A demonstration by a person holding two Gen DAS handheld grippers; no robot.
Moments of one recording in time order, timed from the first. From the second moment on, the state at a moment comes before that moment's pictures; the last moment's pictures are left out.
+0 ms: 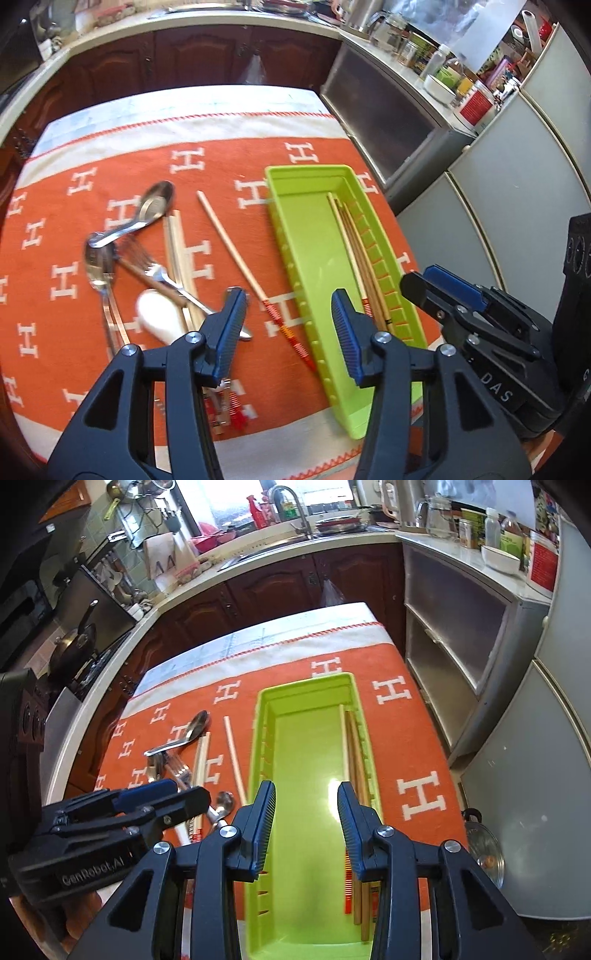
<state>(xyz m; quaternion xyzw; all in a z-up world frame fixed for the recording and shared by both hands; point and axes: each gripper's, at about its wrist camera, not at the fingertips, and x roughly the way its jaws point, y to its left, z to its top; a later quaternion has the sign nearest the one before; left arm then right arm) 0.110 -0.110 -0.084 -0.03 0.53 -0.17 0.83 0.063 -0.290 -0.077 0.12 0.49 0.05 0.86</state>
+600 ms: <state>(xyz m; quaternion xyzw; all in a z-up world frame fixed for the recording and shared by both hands) 0.072 -0.041 -0.035 -0.01 0.47 -0.11 0.88 0.039 -0.253 -0.032 0.10 0.46 0.10 0.87</state>
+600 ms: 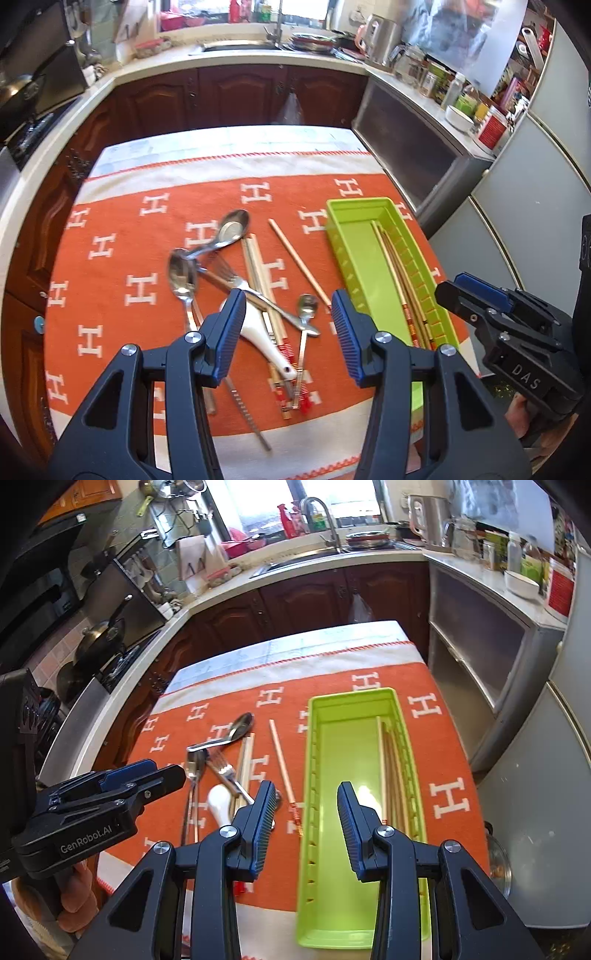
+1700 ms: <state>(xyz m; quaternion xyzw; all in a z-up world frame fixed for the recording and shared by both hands) 0.150 0.102 -0.159 -0.08 0.51 -0.09 0.85 0.122 -0.107 -0.126 0.10 0.54 0.24 0.80</state>
